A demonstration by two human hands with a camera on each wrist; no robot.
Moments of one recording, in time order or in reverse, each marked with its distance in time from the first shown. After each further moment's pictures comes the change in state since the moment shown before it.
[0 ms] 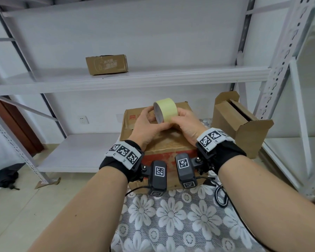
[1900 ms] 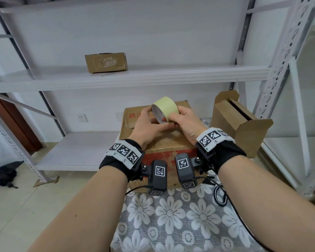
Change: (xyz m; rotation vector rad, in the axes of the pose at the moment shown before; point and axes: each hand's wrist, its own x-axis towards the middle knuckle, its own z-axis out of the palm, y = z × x) left_hand 0.000 -0.001 0.003 0.054 -0.014 -0.031; right_hand 0.009 0.010 -0.001 0.009 0.058 -0.064
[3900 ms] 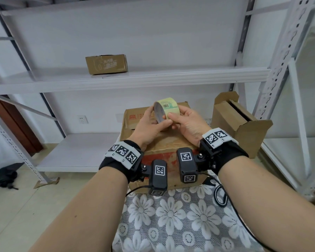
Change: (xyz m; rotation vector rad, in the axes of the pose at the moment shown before) left_hand 0.000 0.003 0.000 -0.136 -0.105 0.002; right_hand -0.004 -0.003 -0.008 0.316 -0.103 -0.006
